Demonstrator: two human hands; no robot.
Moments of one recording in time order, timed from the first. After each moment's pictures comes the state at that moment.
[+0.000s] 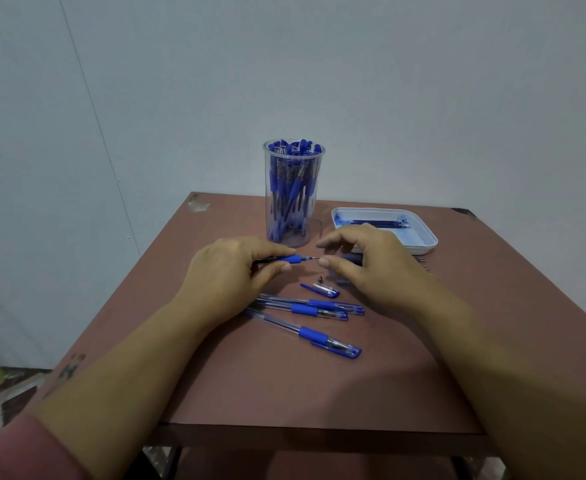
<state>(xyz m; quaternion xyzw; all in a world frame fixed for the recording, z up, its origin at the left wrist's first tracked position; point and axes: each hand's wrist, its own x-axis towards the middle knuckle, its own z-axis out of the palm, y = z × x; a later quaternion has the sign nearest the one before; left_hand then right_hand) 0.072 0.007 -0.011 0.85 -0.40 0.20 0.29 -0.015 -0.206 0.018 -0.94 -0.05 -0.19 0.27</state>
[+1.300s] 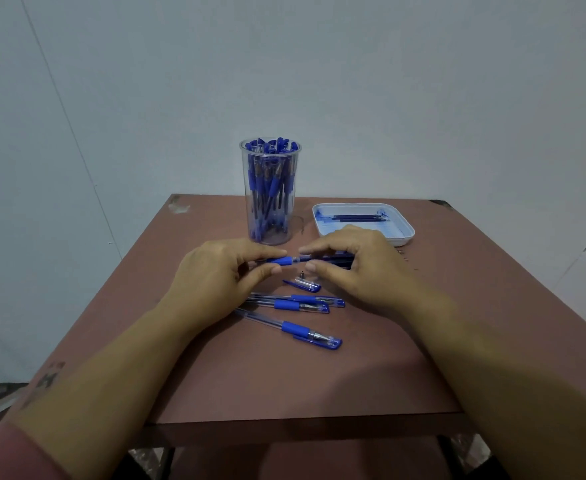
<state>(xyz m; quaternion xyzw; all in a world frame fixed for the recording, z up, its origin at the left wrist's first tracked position) 0.067 0.002 -0.012 0.81 -0.45 0.21 0.31 -0.027 -0.215 0.012 -0.92 -0.12 -0.25 0.27</state>
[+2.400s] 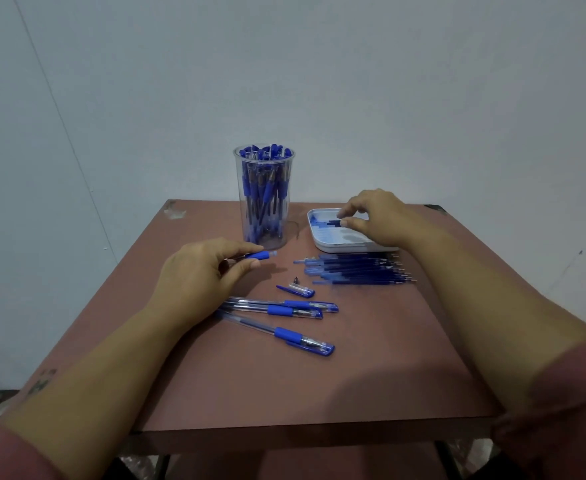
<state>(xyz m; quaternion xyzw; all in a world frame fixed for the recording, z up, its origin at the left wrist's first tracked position) 0.080 0.006 -0.017 0.84 -0.37 0.20 0.33 0.037 -0.302 0.038 -0.98 0.03 -0.14 0.15</state>
